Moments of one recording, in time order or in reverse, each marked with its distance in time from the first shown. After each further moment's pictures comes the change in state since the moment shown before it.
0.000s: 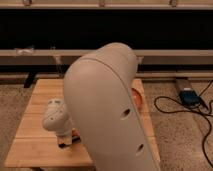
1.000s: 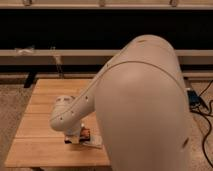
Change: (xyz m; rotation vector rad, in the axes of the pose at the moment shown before) arm 0.067 0.008 -0.043 0.041 0.020 0.174
